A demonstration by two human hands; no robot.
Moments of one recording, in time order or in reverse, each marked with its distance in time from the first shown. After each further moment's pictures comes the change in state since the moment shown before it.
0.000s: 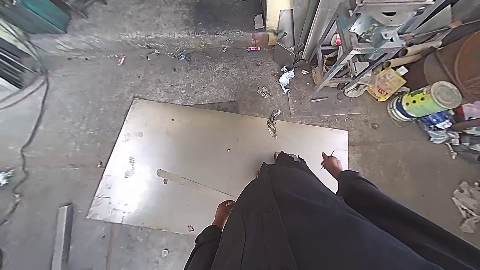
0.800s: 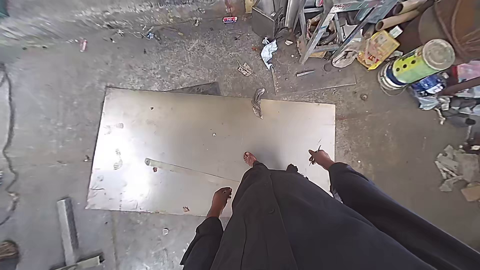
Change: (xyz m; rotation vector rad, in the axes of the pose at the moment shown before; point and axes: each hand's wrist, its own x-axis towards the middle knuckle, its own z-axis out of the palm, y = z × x) left_hand -0.111 0.087 0.087 -0.023 -0.033 -0.084; right_hand 0.009 0.144 0.019 0.095 -0.243 0.075
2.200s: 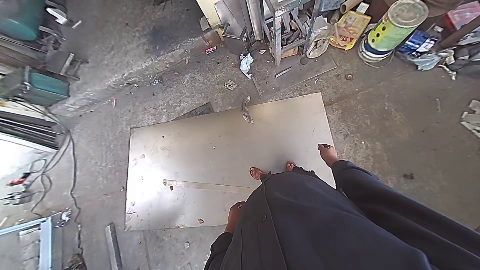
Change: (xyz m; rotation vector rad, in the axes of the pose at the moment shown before) left_hand -0.088 -0.059 0.177 0.229 0.071 0.120; right_hand 0.005 0.217 -0.031 0.458 0.258 -0.054
